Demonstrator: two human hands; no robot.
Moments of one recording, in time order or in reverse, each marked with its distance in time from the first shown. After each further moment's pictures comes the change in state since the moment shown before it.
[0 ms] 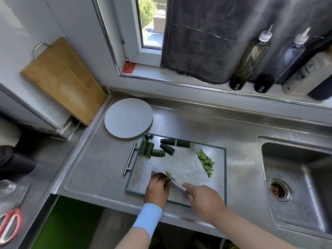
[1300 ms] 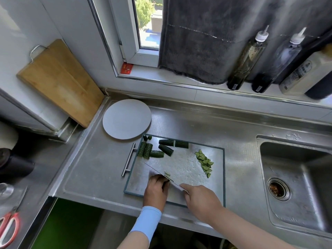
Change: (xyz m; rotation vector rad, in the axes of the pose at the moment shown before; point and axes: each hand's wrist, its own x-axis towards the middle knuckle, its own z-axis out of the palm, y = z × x) left_hand -0.004 -0.001 0.003 -0.001 0.031 -0.019; right_hand 0.006 -0.004 0.002 0.014 -0.018 0.030
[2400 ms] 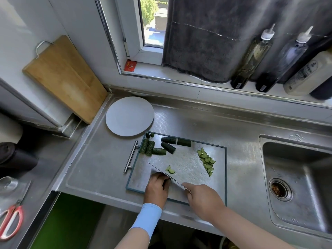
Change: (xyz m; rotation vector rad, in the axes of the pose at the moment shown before) left_hand -0.001 0.001 -0.006 -0.041 0.014 -0.017; right_hand -0.004 0.000 0.000 0.021 -0.016 -0.006
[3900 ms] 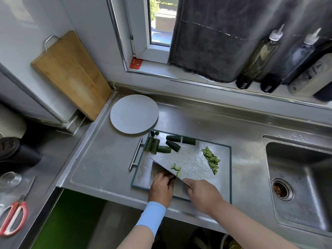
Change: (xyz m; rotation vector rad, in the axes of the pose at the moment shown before) left_hand -0.006 -0.010 0.002 -0.031 -0.032 -0.034; right_hand 0.013 -0.017 0.005 0.010 -0.034 0.007
